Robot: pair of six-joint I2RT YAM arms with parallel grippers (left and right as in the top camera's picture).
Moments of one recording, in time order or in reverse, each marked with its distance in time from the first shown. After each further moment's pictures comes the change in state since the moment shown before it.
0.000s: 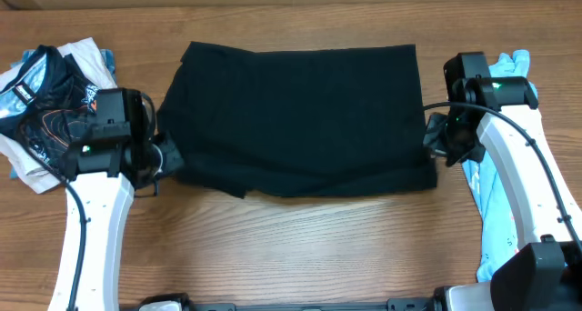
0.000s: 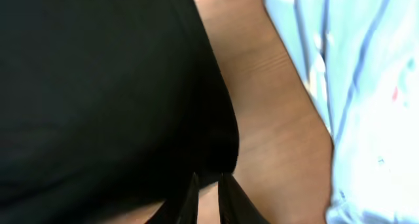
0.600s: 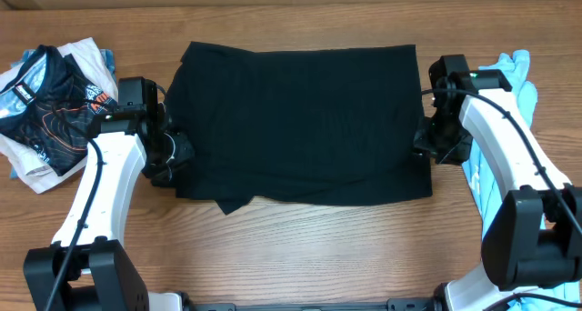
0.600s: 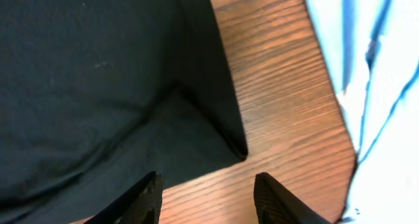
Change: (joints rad) left arm 0.000 0.254 0.000 0.093 0.072 -0.004; right arm 0.000 0.172 -0.013 0.039 -0.031 -0.028
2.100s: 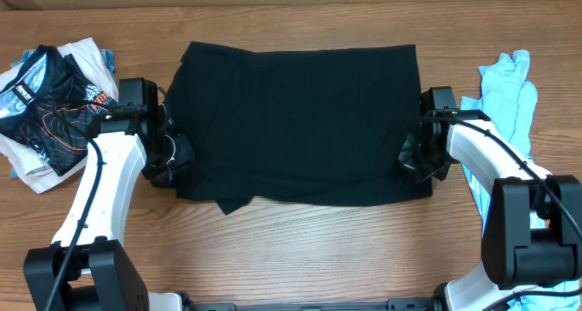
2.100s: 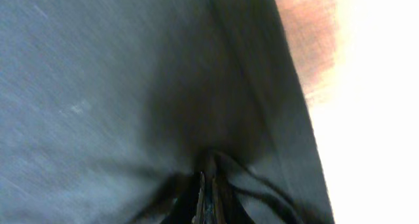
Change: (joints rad) left arm 0.000 0.000 0.000 -0.016 0.004 0.005; right arm 0.000 0.006 -0.316 0.420 -0.108 0.112
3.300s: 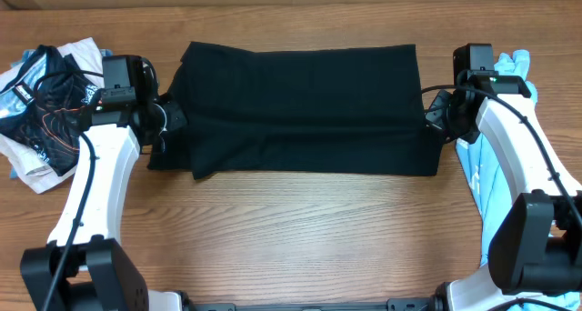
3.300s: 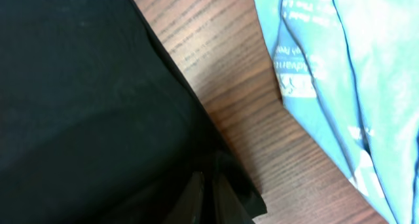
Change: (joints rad) left arm 0.019 0.016 0.085 0.237 0.000 0.022; right arm -0.085 -0.036 0.287 -0.118 0.135 0.025
